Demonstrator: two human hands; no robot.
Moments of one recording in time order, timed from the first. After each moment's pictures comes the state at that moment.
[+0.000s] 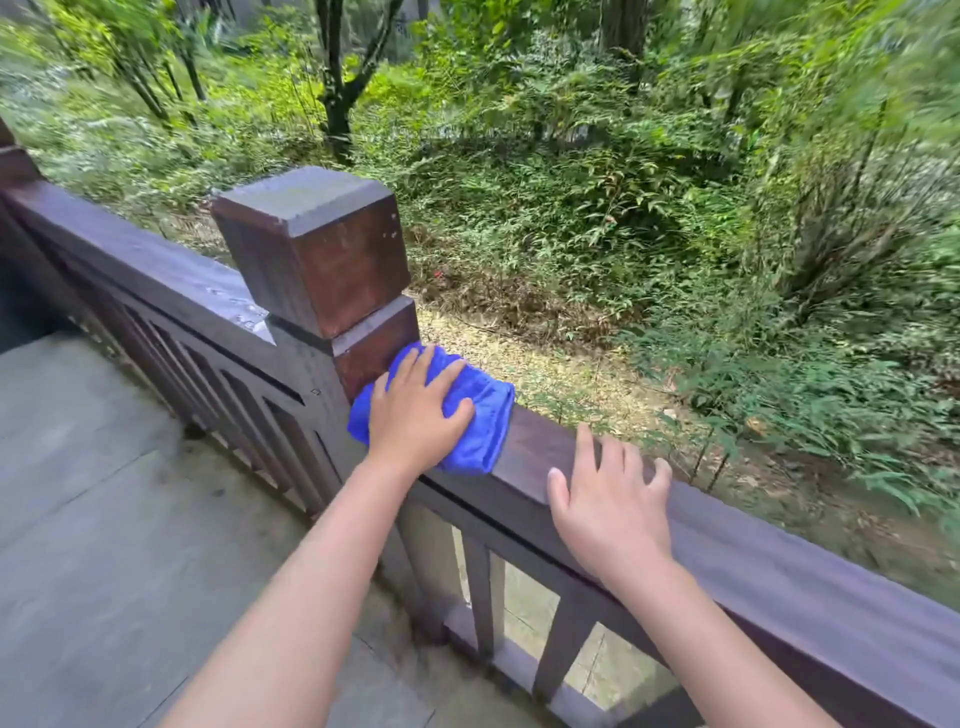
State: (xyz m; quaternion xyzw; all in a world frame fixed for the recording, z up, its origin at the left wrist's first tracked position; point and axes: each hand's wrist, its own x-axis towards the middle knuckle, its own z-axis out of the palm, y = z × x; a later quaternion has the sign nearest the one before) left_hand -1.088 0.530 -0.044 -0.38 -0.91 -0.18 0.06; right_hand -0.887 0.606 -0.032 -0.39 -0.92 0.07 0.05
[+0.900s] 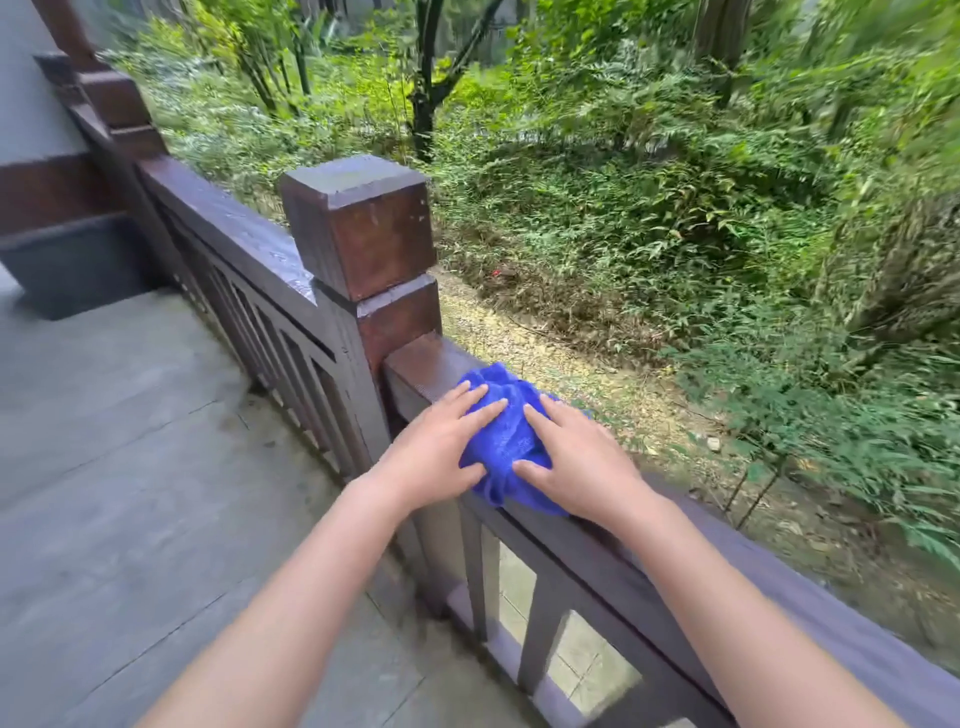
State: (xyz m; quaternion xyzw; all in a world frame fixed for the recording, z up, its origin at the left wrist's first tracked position) left_hand -0.998 0.494 -0.026 -0.49 -0.85 -0.18 -0.03; right_hand -0.883 0.638 -0.003 -0.13 -0.98 0.15 -0.01
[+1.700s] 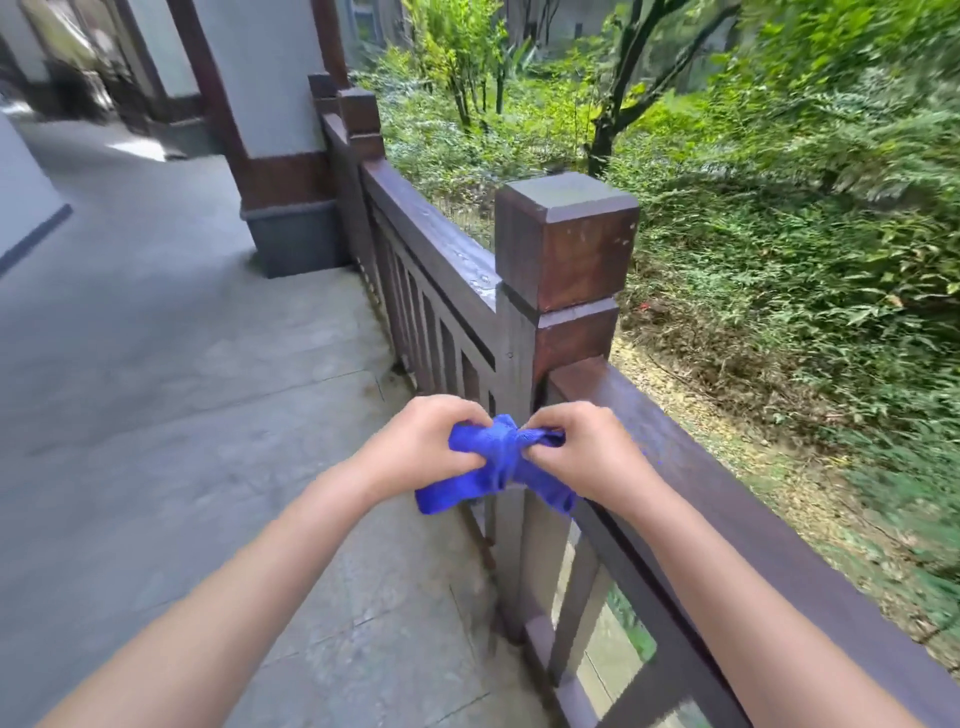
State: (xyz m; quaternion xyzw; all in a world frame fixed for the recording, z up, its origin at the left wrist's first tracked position) left_hand -1.013 0.360 0.019 -0.30 -0.91 -0.28 -0.01; right_hand -0.959 0.543 0.026 0.01 -0.94 0.34 0.05
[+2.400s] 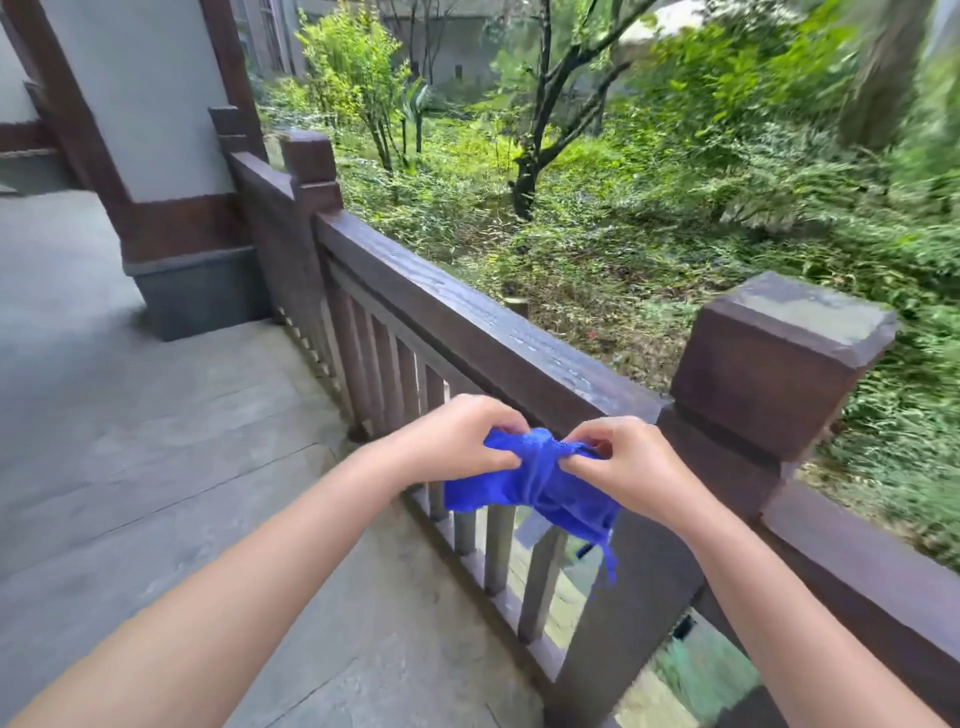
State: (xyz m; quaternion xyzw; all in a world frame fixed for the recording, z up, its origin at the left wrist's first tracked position) left_hand -1.284 0.234 0.061 -0.49 -0.84 -0.23 -0.07; right_hand -1.171 0.400 0.060 -0.10 -0.94 0.33 0.09
